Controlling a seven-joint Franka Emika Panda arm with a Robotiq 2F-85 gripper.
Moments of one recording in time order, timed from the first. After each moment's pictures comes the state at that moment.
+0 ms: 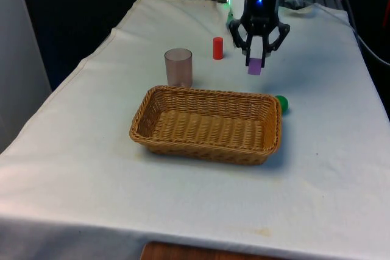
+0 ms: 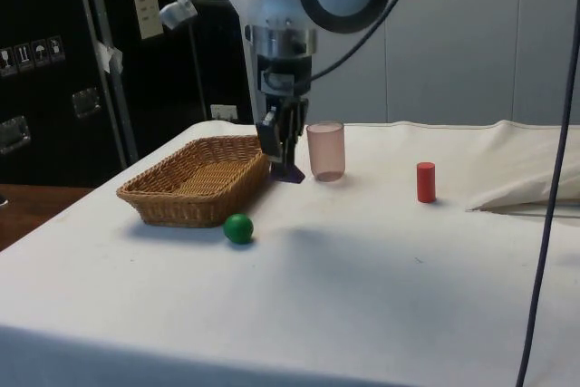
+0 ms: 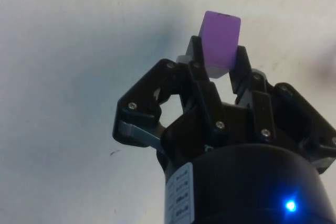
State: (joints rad) arm 0.25 0.14 -0.18 -2.48 -0.03 2.76 0.16
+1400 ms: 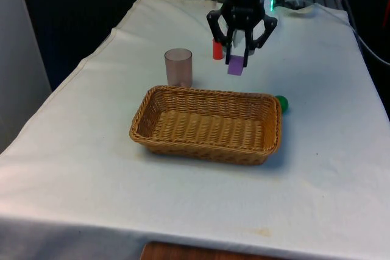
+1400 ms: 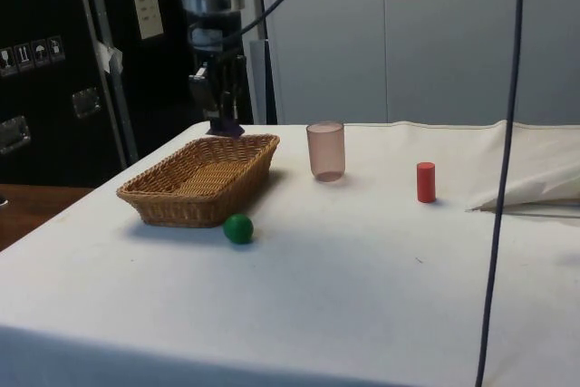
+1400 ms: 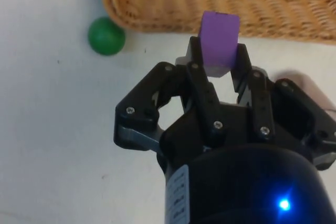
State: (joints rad) arm 0.23 0.28 -0.23 -2.07 -0.01 2.47 0.09
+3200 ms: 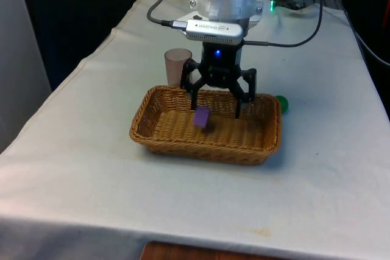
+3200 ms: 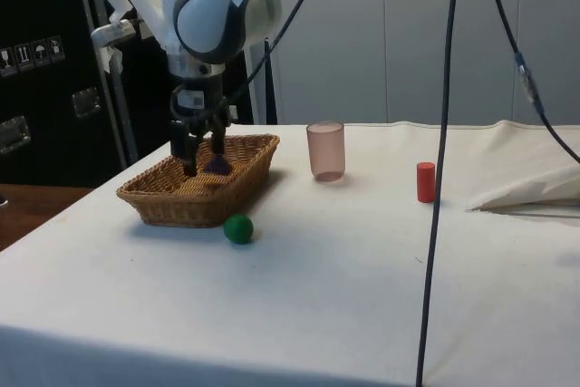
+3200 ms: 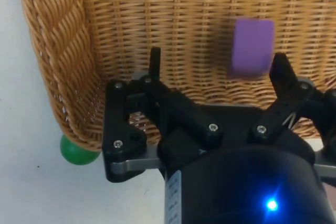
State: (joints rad) arm 0.21 0.62 -0.27 -1.83 0.13 2.57 -0.03
